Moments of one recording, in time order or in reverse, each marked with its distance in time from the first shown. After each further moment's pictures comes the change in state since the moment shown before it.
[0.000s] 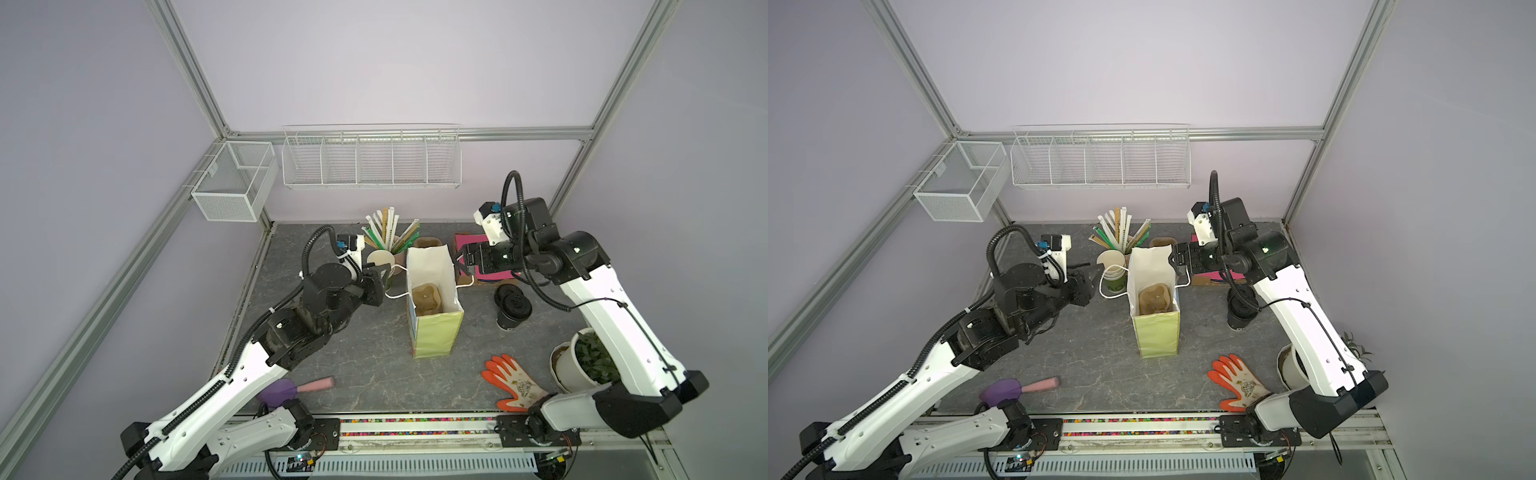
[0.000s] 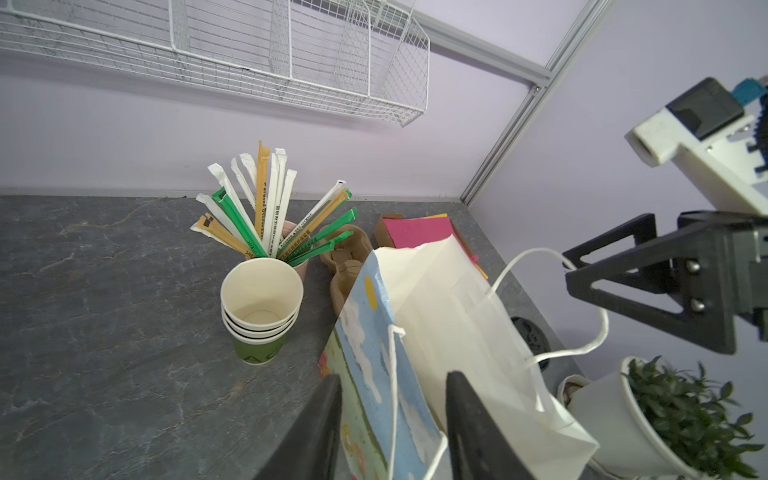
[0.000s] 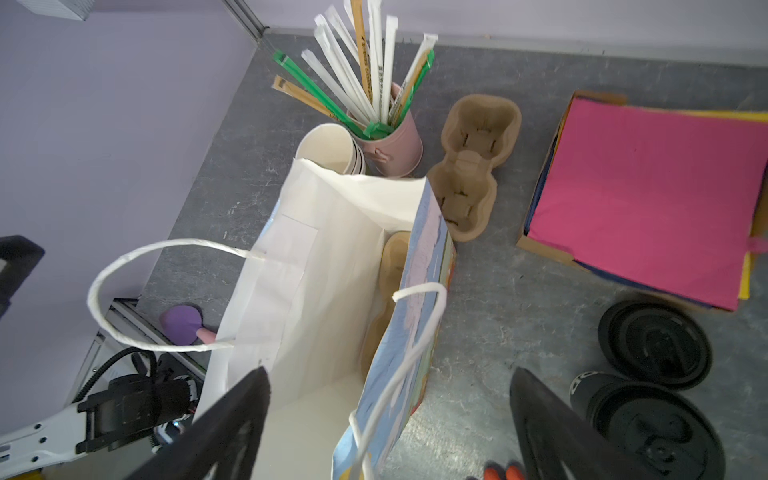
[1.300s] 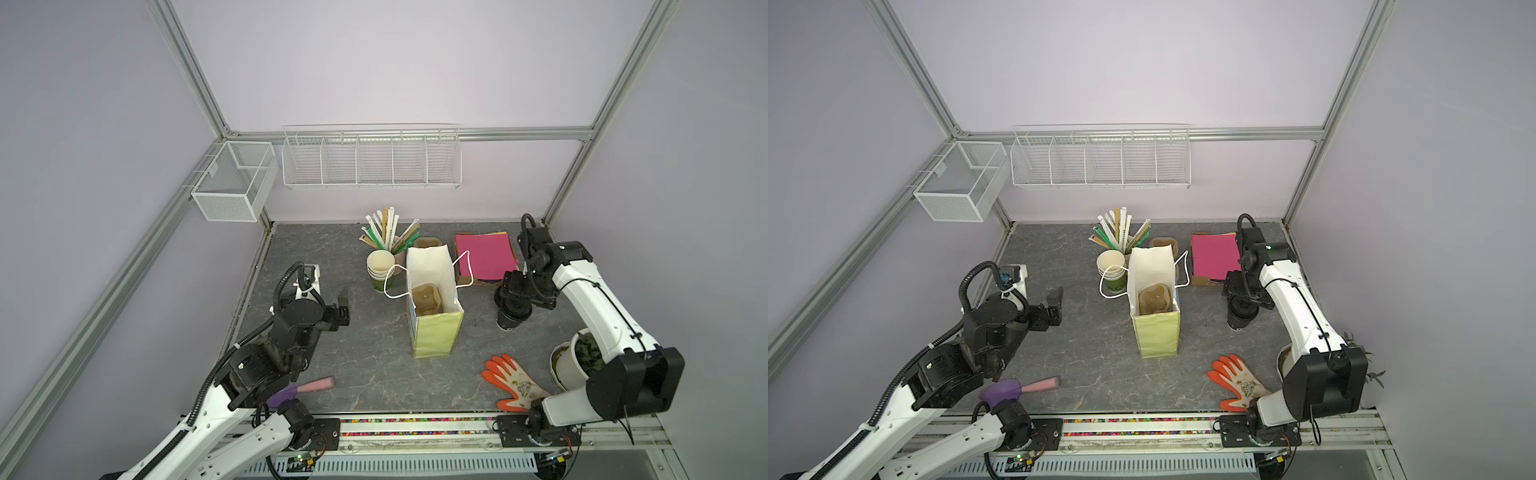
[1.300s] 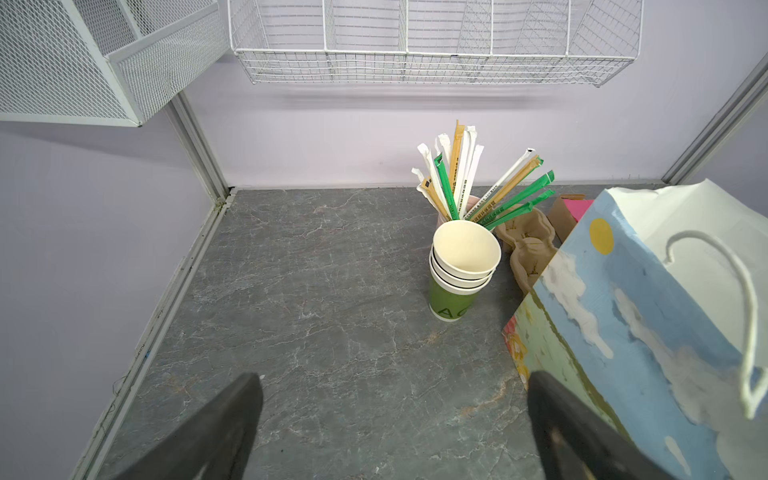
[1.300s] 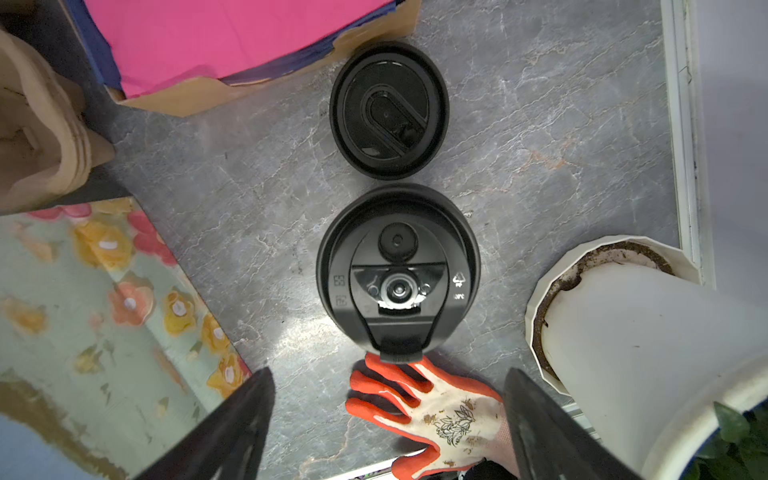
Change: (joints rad) left arm 0.038 -0.287 -0.199 -0.244 -0.380 0.137; right arm -0.344 0.066 -0.386 -0.148 0.270 0.213
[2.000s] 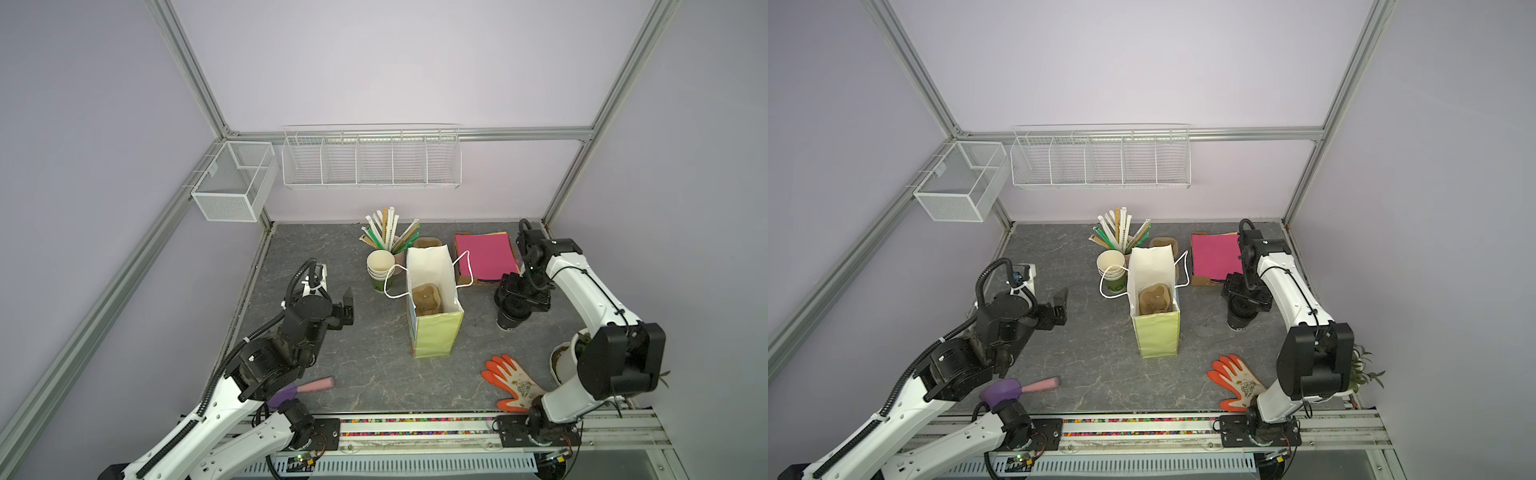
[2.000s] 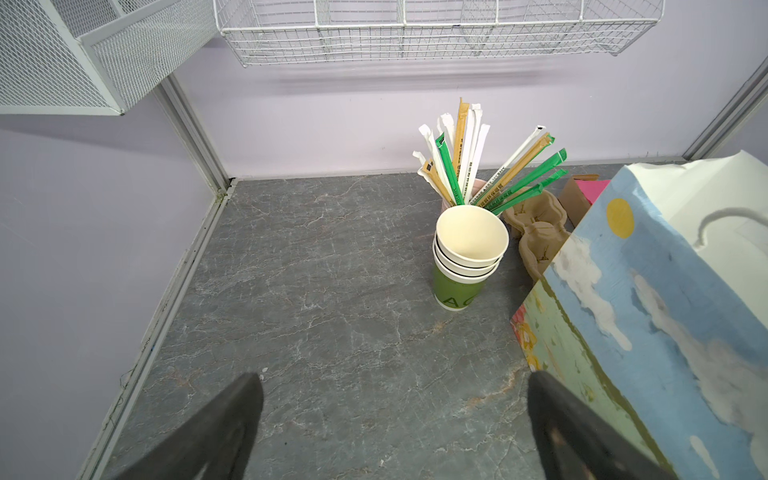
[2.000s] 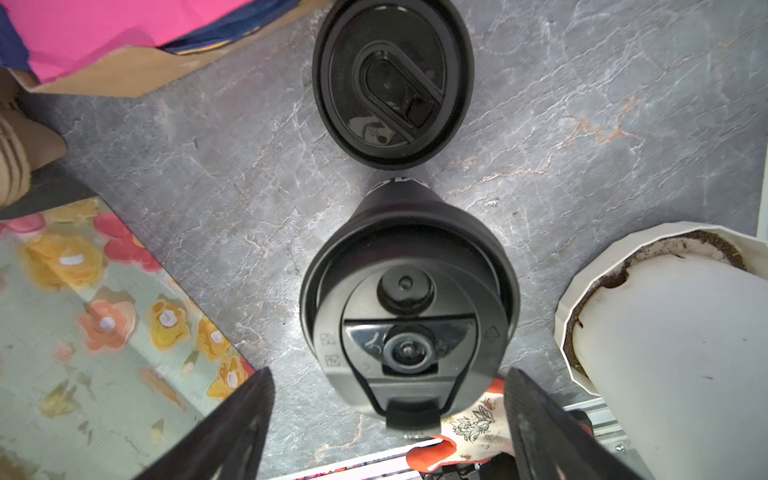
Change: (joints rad) left arm 0.000 0.045 -0.006 -0.002 -0.003 0.000; right arm -0.063 0.114 -0.004 0.000 -0.097 -0.008
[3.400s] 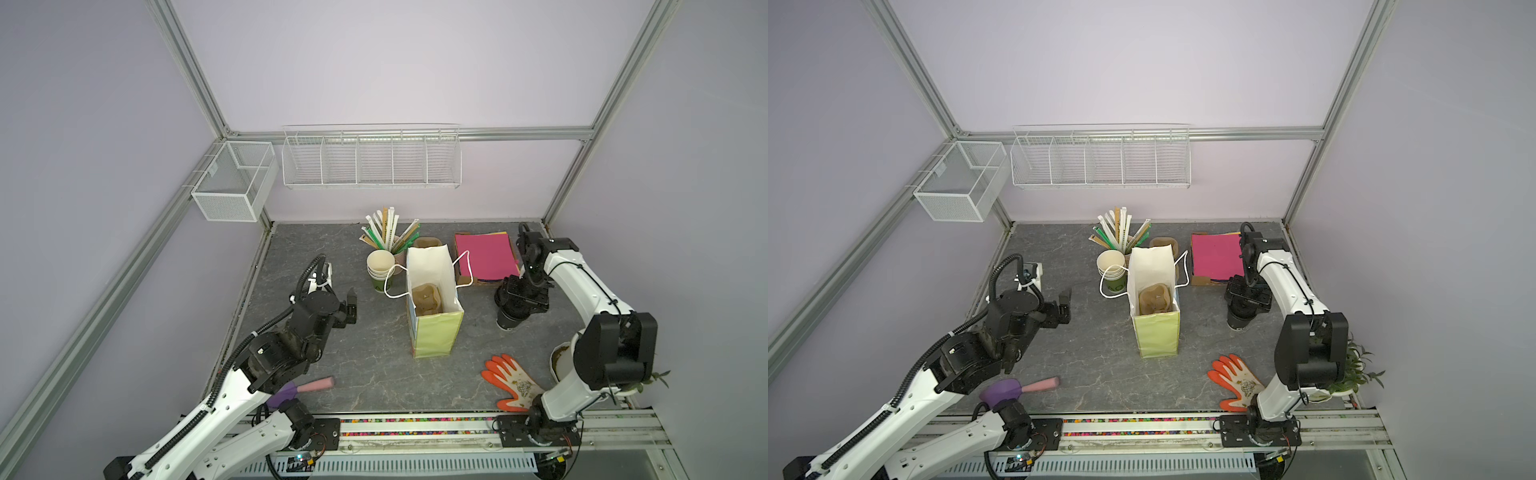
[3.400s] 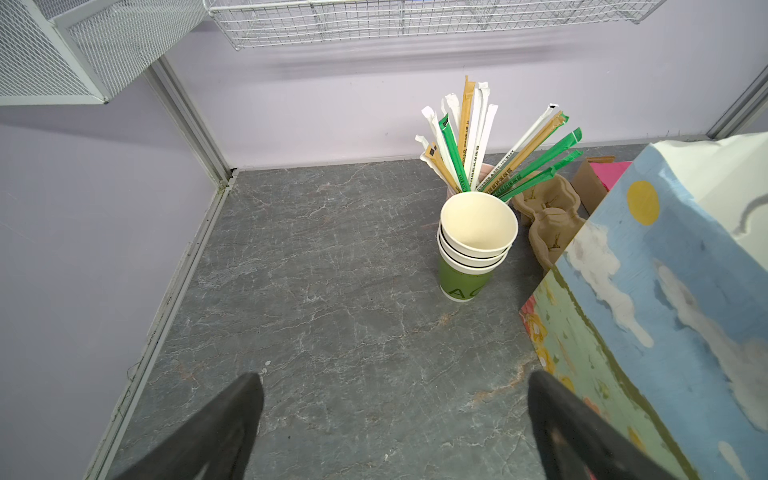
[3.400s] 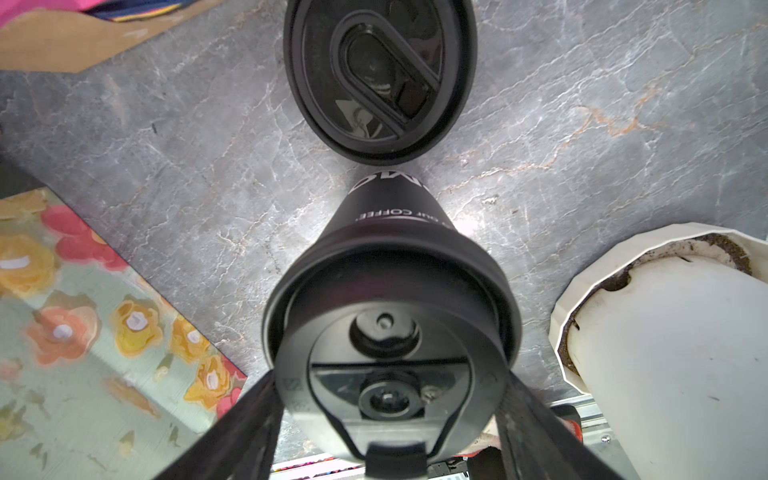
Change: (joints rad) left arm 0.013 0.046 0.000 -0.001 0.007 0.000; right arm -0.029 0.056 -0.001 -0.010 -0.012 -0.050
